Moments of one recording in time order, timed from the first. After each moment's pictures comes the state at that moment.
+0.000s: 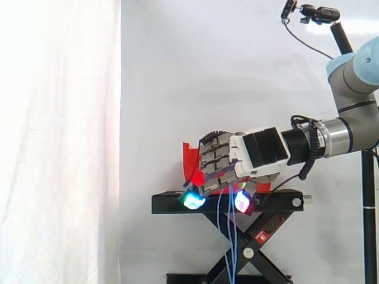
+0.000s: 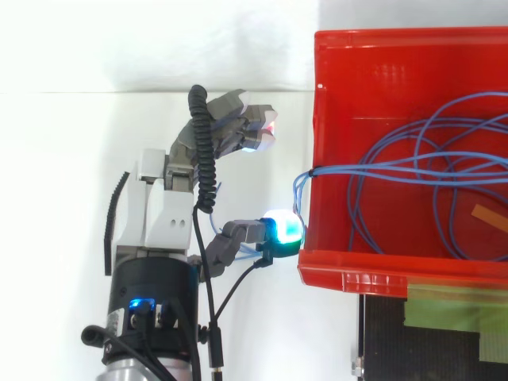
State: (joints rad) arm -0.10 -2.20 -1.14 -3.15 -1.75 -2.76
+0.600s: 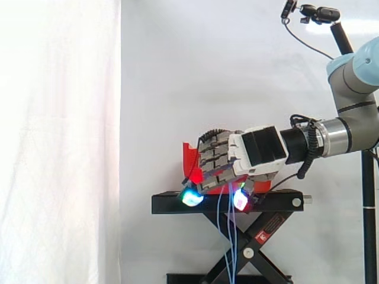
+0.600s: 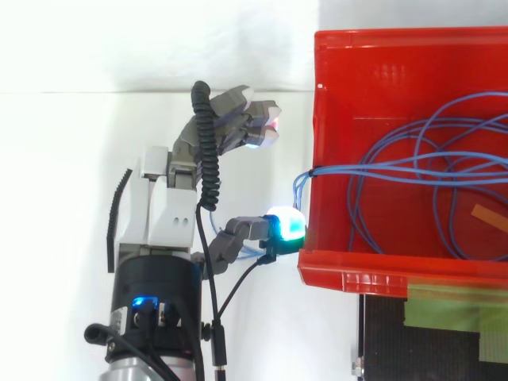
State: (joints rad) arm -0.10 -2.20 -1.14 -3.13 -1.75 -2.76
